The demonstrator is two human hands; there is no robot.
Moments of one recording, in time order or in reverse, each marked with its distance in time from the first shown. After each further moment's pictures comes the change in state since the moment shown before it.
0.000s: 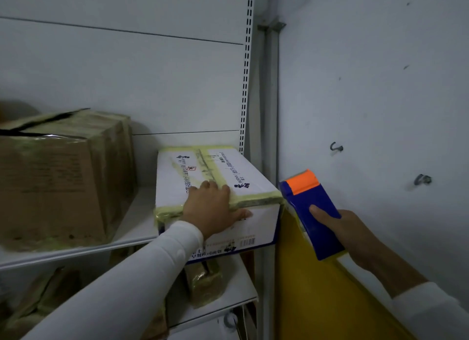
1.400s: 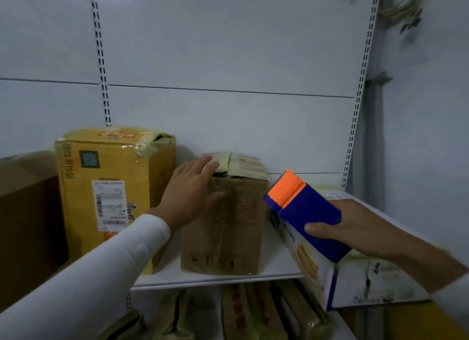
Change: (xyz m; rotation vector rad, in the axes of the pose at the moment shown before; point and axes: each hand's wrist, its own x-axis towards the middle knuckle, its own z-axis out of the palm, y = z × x) left_hand -0.115 -0.380 -0.085 -0.106 0.491 0.003; right_hand -0.057 -0.183 0.285 -0.341 -0.410 -0.494
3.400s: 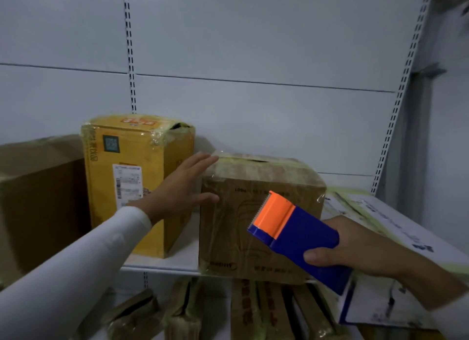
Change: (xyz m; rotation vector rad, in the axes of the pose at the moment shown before) left_hand -0.025 -0.027 -0.012 -0.348 -0.177 -0.112; right_hand 0.022 0.020 0.015 0.160 -0.389 -0.103
